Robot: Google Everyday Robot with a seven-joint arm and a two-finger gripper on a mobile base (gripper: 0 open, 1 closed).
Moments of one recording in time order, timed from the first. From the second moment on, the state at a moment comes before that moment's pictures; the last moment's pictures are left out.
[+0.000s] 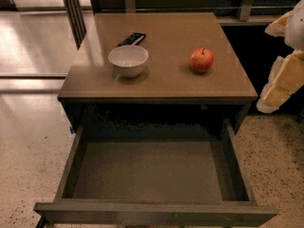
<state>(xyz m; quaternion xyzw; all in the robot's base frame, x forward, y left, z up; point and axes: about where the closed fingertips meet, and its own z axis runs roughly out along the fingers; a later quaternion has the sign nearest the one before) 0.462 -0.223 0.984 -0.57 0.79 -0.01 0.21</state>
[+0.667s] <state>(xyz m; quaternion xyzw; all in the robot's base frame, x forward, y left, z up) 0.478 -0.234 0.989 -0.56 0.79 -0.02 0.24</state>
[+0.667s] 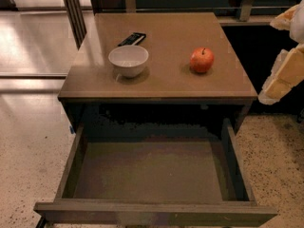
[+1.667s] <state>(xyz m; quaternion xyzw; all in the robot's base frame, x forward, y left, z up) 0.554 -0.263 0.999 -0.52 0.80 -0.02 0.29</state>
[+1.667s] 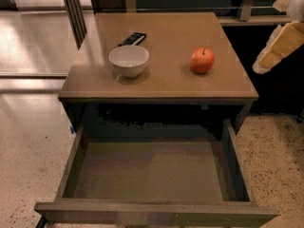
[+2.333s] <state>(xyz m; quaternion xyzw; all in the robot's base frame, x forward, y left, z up) 0.619 -0.240 0.987 -0.54 0.80 0.02 0.28</state>
